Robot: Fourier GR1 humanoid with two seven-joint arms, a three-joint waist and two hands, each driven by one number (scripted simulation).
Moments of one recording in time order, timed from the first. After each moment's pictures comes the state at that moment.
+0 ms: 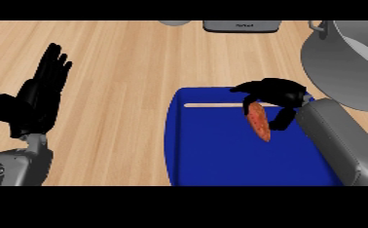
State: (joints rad) left arm -0.20 0.31 0.02 -1.63 0.18 0.22 0.22; right arm -0.62 -0.46 0.43 -0.90 0.82 0.41 -0.69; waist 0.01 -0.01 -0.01
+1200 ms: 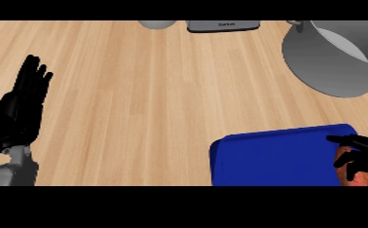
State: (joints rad) left arm -0.11 0.31 0.10 -1.65 0.17 0.22 0.19; right arm 0.04 -0.99 0.25 -1.34 0.54 0.06 -1.08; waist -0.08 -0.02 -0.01
